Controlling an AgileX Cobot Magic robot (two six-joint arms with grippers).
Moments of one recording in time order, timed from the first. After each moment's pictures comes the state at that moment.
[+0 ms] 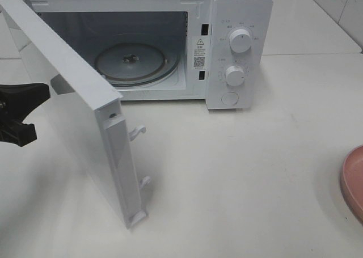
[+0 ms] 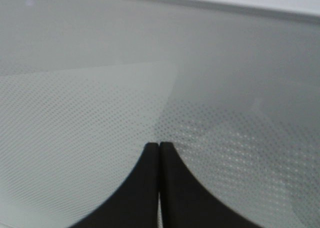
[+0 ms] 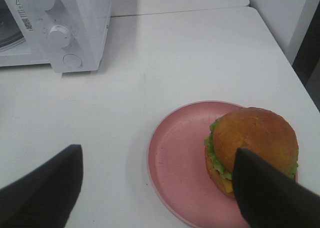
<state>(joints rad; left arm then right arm) -0.11 1.49 -0.29 0.65 -0.96 -0.34 0.11 0.00 -0.51 -0.15 1.01 0.21</state>
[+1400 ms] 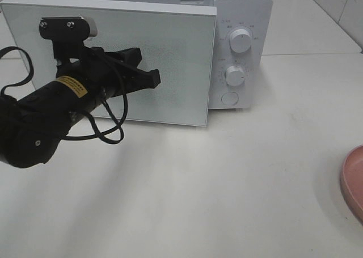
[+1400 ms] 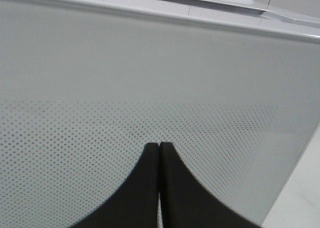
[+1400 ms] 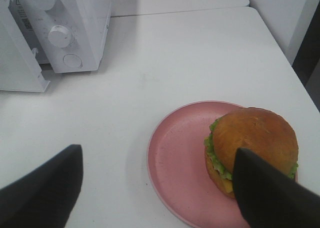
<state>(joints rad) -0.68 1.88 -0.73 -0.22 -0.98 -0.08 0.11 0.00 -0.51 -0.15 1.01 0.21</state>
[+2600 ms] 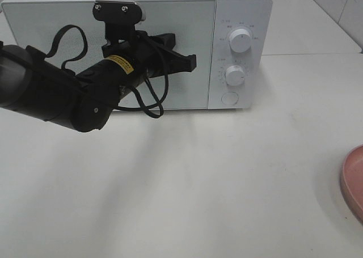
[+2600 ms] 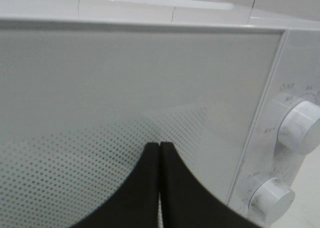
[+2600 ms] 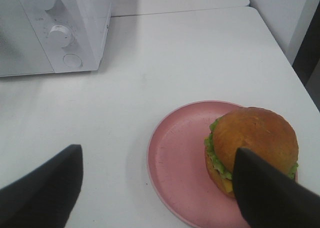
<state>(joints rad) -0.68 2.05 -1.03 -0.20 -0.86 0.00 0.11 0.00 -0.51 -0.15 1.01 0.21</state>
